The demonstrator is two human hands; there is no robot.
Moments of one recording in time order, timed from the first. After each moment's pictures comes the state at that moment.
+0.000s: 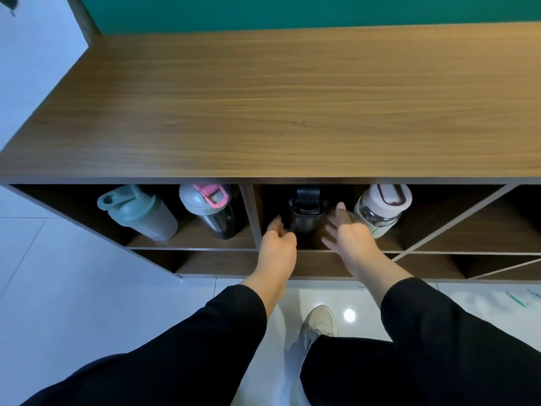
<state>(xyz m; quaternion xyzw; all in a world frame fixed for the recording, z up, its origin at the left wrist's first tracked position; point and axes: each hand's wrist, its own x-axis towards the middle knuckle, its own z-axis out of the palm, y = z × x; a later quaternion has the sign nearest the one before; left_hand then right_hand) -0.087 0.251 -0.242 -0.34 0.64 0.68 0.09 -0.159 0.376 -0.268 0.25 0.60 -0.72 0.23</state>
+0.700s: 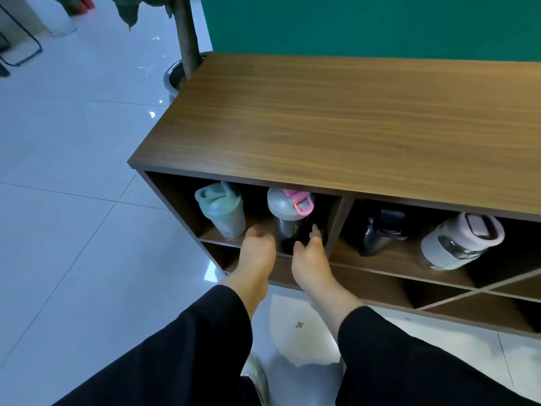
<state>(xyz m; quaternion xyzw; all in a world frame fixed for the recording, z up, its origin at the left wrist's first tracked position) -0.031 0.108 -0.210 -0.46 0.60 0.66 0.00 -0.063 0.197 -0.224 0.06 0.77 -0.56 0.28</state>
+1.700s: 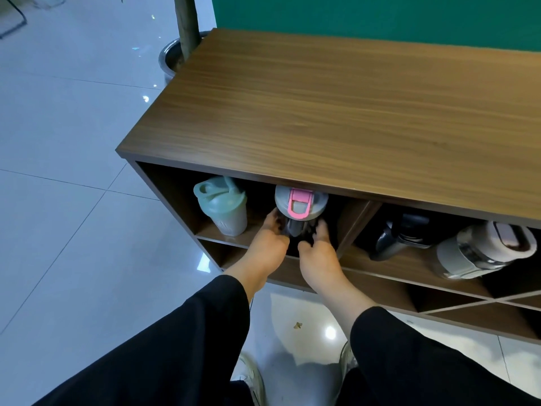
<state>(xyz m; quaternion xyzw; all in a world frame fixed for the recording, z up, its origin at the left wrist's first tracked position) -0.062 0.076 -0.264 -0.31 0.68 0.66 0.08 -0.093 0.186 -0.270 0.05 0.81 -0.52 0.28</state>
